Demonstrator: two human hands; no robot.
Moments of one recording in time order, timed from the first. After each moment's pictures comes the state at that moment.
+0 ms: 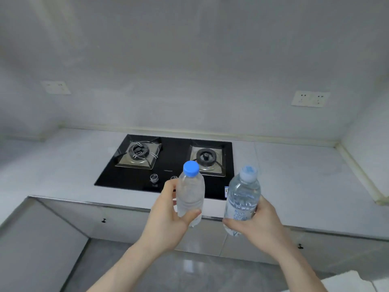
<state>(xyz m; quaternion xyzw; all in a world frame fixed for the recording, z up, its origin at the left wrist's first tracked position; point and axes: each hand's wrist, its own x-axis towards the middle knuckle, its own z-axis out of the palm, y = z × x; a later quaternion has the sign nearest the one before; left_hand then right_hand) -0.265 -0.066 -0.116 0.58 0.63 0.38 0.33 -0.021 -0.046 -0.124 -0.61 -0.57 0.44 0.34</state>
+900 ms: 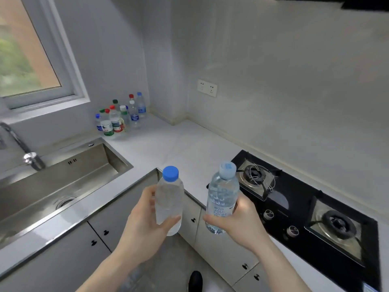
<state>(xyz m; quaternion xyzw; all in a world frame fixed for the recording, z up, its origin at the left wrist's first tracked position) -0.646 -0.203 -0.113 0.33 0.78 0.50 0.20 -0.476 -0.029 -0.106 -0.35 -0.76 0.51 0.20</state>
